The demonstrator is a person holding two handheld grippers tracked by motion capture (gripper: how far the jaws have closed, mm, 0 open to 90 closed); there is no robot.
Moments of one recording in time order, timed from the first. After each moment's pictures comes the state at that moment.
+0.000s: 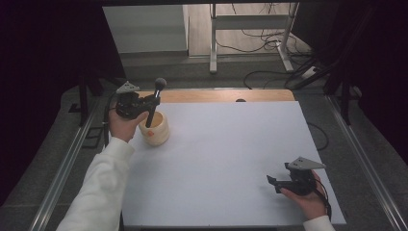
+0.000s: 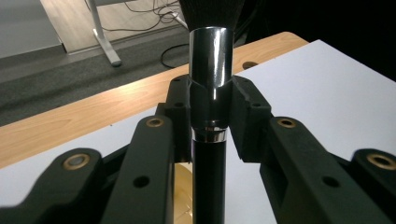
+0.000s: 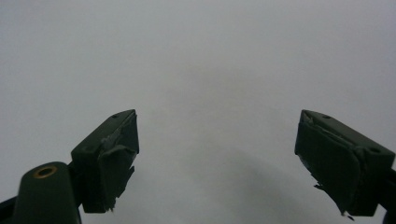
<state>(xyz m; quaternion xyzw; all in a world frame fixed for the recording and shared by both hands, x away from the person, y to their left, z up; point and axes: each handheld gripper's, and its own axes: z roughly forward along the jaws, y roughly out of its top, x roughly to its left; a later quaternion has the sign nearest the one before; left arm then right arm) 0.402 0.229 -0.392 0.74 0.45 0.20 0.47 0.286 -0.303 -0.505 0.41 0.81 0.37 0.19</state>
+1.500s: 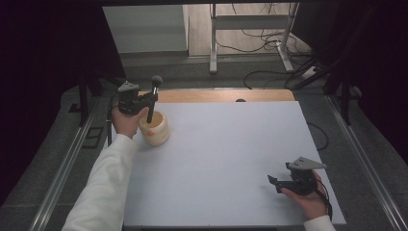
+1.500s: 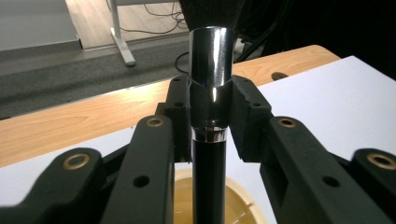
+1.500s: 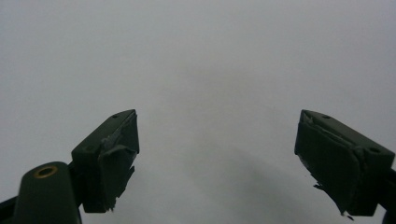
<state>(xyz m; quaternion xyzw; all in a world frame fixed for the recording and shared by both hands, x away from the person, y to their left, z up) 0.438 0.243 -0.423 0.70 0.49 0.21 0.48 0.287 -0.306 -0.505 0.41 0.81 0.37 0.19</state>
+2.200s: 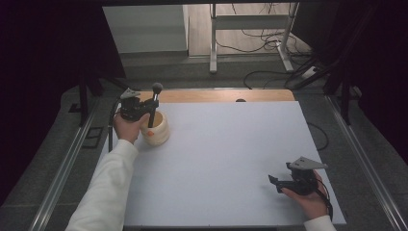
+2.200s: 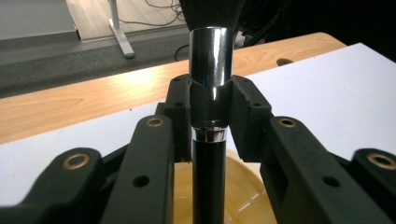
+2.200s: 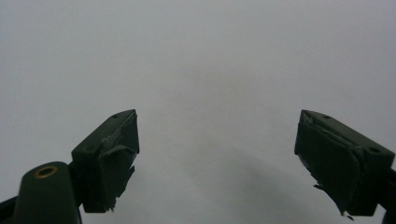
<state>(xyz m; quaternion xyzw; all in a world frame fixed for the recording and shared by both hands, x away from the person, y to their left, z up) 0.437 0.244 -0.451 0.71 0.49 0.20 0.47 0.287 -0.307 -0.505 0.41 0.81 0.37 0.19</state>
